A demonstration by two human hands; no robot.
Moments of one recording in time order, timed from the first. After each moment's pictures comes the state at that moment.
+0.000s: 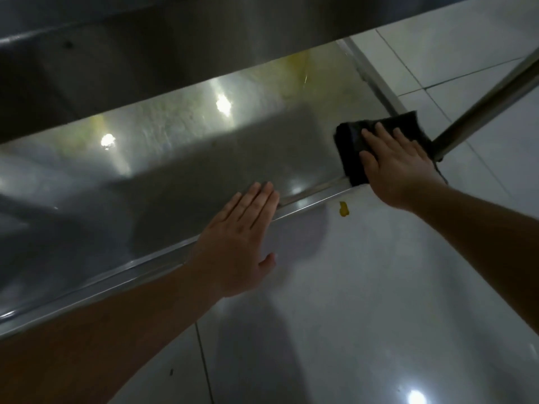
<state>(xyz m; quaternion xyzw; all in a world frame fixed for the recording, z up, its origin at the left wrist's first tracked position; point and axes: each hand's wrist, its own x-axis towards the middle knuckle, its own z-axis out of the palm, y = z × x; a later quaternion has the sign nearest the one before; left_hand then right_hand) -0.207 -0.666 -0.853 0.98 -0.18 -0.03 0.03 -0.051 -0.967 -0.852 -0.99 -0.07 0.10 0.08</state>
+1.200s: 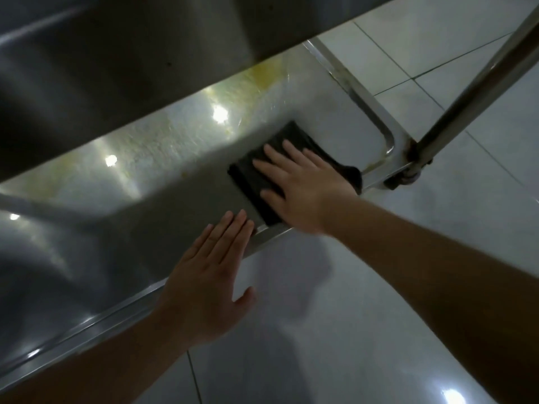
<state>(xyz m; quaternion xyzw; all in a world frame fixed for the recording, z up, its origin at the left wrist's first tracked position) -0.205 -0.660 -0.858 0.98 -0.18 -0.05 0.02 -0.064 -0.875 -0.830 -0.95 -0.27 0.13 0.12</state>
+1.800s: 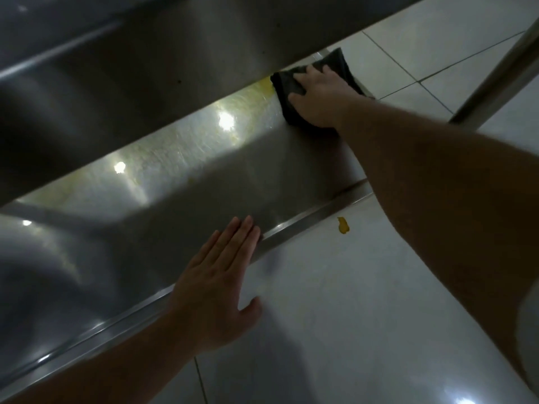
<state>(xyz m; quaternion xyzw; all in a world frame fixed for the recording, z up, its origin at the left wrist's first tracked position) -0.202 -0.662 -0.855 0.98 -0.18 -0.08 0.03 0.098 -0.886 -0.810 -0.97 -0.12 0.14 0.16</state>
